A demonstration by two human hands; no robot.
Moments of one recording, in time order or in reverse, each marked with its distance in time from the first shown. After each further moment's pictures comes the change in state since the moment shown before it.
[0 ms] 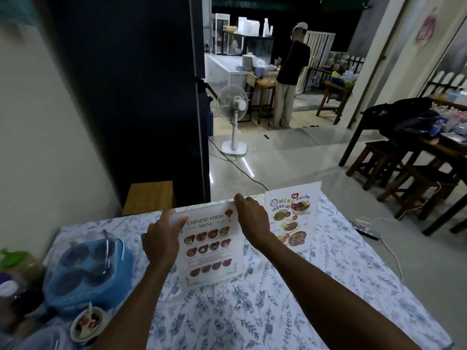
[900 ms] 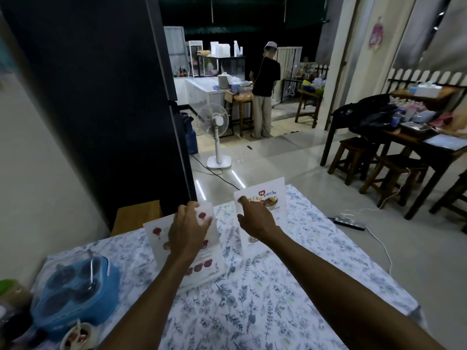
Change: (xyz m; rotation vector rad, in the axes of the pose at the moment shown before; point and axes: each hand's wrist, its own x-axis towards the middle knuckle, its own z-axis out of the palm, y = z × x) left_hand -0.067 0.130 -0.001 -0.037 -0.048 0.304; right_hand -0.048 0.072 -0.064 0.089 -0.064 0.083
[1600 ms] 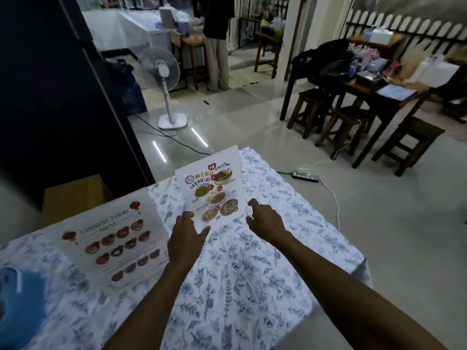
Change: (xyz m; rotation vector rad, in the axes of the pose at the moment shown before) left_hand -0.040 0.031 0.156 -0.057 -0.423 -0.062; right_hand -0.042 0.185 0.034 -0.068 -0.187 0.319
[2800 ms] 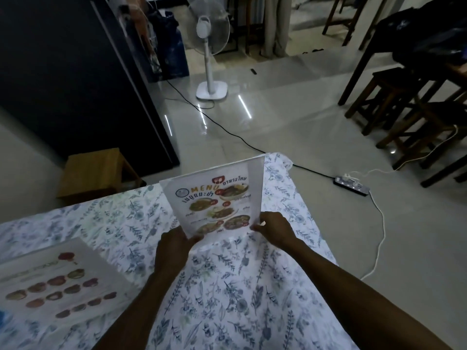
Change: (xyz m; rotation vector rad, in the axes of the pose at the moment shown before) left_hand 0.139 0.024 0.080 -0.052 -0.020 -0.285; right_hand 0.218 0.101 0.017 0.257 -0.379 -0.061
